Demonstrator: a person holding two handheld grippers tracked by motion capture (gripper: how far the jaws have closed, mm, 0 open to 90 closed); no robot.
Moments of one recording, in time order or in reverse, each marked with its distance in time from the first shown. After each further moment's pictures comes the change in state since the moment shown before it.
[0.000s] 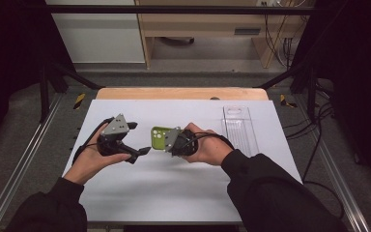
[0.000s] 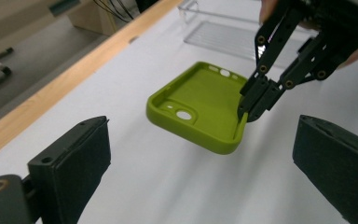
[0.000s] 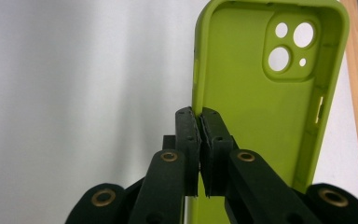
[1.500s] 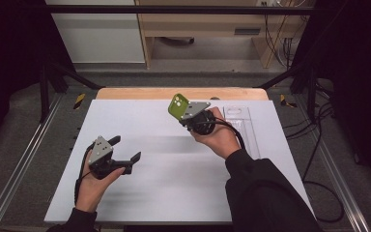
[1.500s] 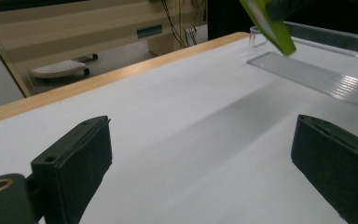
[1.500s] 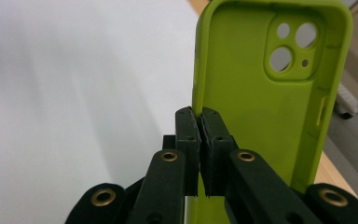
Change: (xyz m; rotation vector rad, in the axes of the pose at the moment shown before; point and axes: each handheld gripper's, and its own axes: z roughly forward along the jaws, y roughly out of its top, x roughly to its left) left arm -0.028 -0.080 -0.002 -0.164 0.271 -0.191; right arm -0.040 -0.034 -0.038 -0.189 -0.297 0.413
